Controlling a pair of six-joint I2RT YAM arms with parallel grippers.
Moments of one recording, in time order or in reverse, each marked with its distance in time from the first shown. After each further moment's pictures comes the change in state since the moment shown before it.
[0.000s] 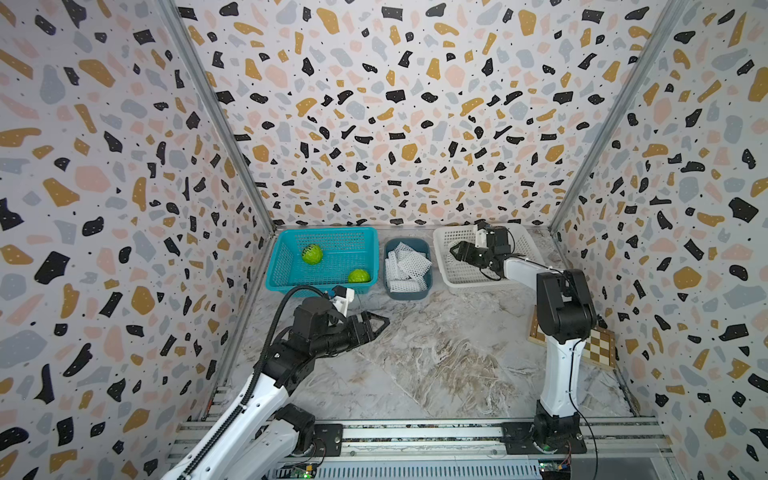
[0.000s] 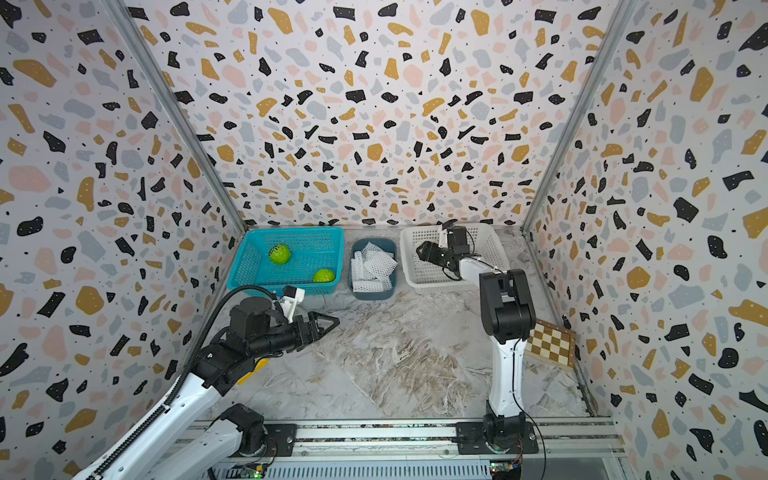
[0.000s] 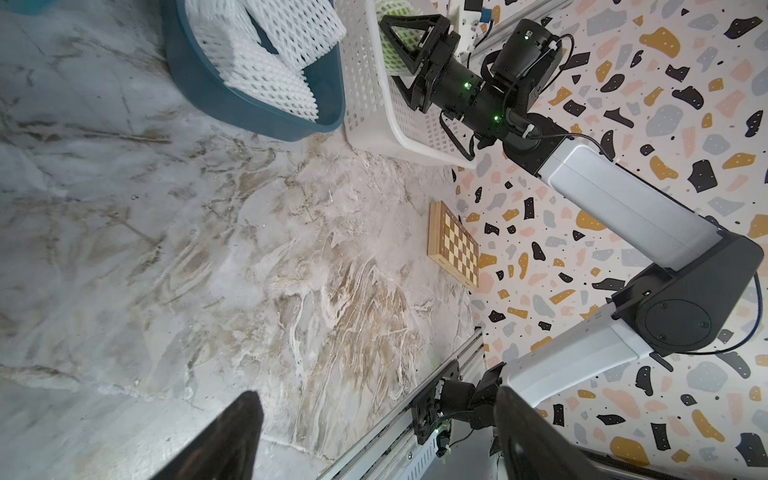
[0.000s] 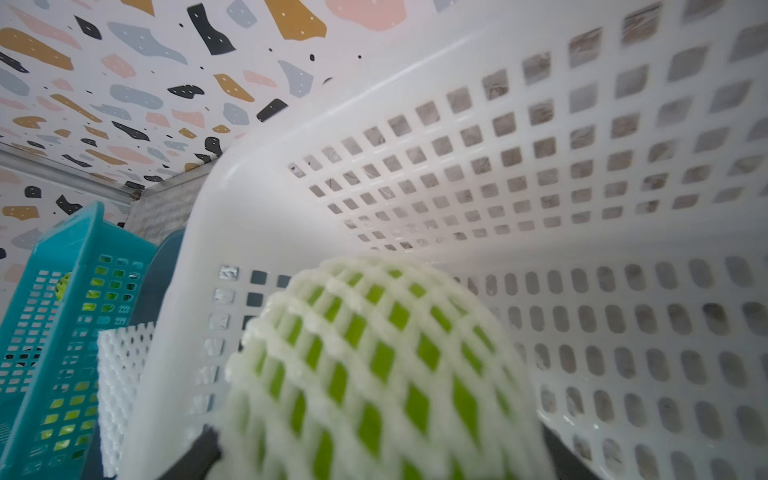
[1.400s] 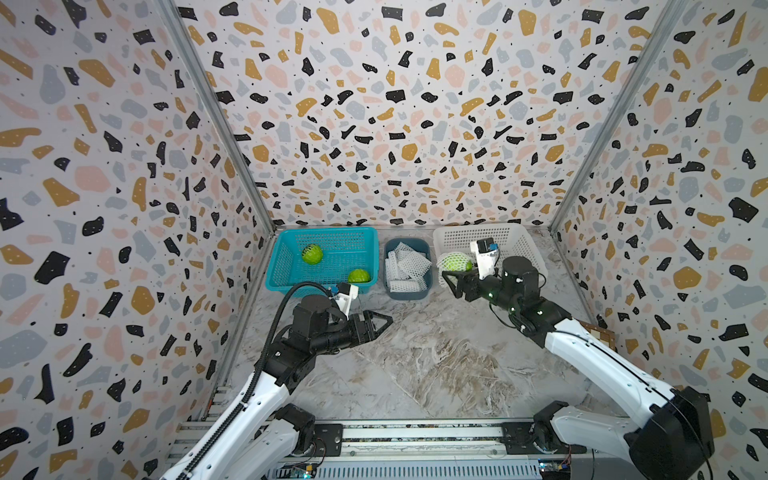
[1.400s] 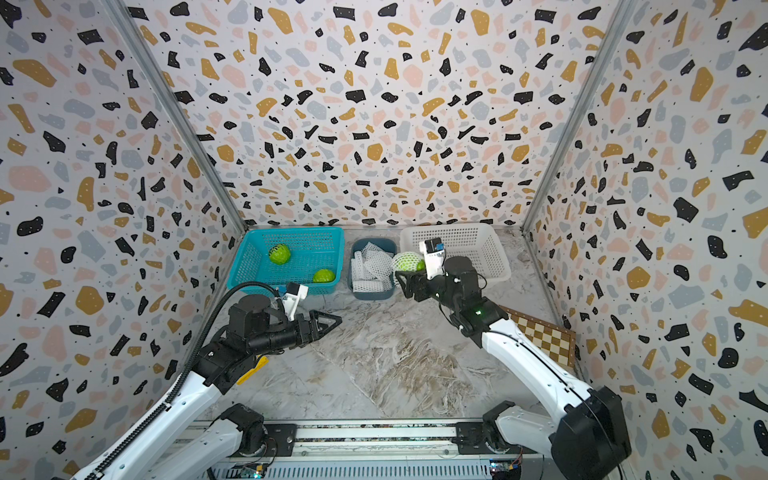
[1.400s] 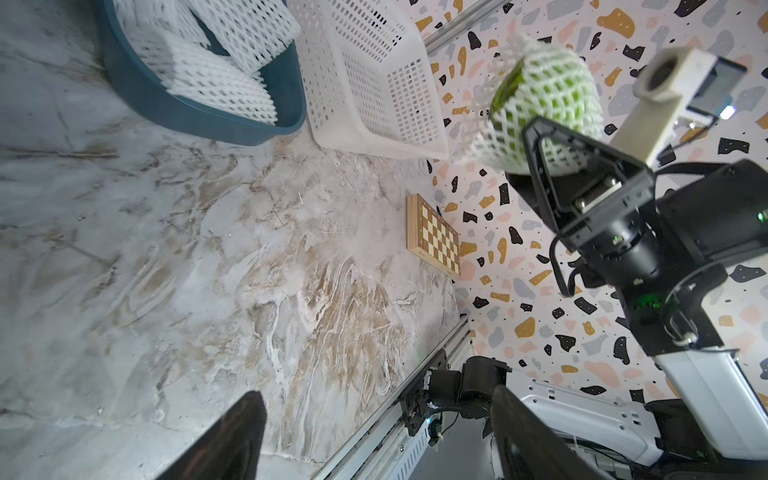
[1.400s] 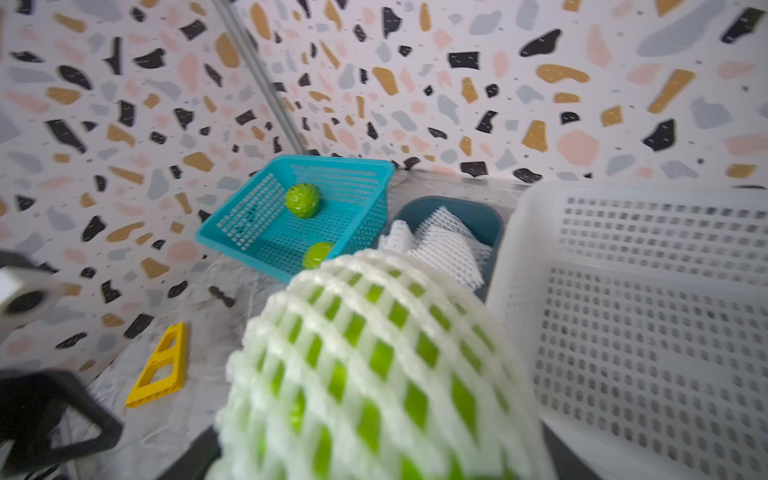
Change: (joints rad) left arm 0.000 0.003 0.008 0.050 0.066 0.029; right arm 0.282 -0.925 -0.561 -0.037 0.172 -0.159
